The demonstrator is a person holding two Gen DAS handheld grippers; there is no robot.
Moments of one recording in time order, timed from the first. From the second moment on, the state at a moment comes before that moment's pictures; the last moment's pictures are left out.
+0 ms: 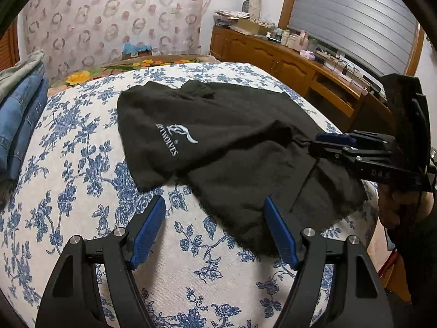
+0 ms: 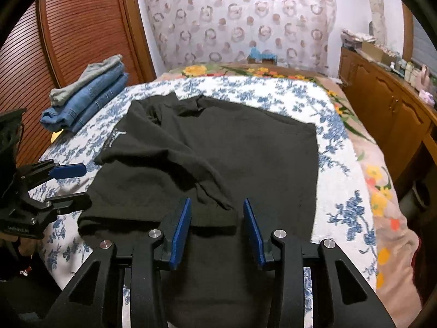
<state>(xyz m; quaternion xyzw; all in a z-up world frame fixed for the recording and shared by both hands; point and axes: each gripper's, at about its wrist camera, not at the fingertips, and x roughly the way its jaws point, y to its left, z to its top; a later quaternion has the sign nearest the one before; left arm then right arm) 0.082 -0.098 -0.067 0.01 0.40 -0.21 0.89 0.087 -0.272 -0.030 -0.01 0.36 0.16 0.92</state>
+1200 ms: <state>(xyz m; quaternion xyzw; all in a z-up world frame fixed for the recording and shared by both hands) 0.063 -0.092 -0.047 0.01 0.35 -0.21 0.91 -0.028 -0.305 -0.010 0.00 0.32 0.14 0.94</state>
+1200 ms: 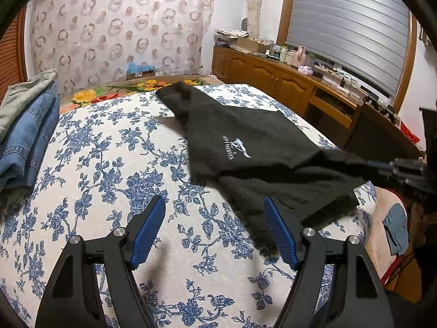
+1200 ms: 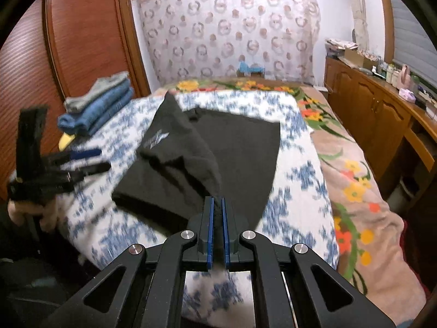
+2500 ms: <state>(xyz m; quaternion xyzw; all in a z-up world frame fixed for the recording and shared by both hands) 0.036 -0.124 -0.066 0.04 0.39 -0.31 0.87 -0.020 -0.308 -0.016 0.01 0.32 0.12 0.94</state>
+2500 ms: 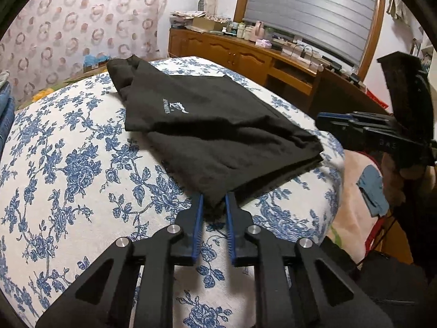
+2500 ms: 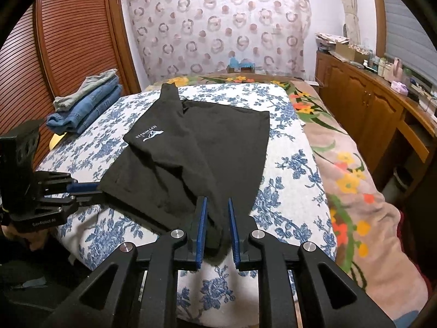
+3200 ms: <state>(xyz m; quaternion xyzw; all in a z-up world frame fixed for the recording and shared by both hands) 0.064 -0.063 -0.042 0.00 0.36 -0.21 0.91 0.055 -0.244 -0.010 -0.04 0.30 0.20 0.93</state>
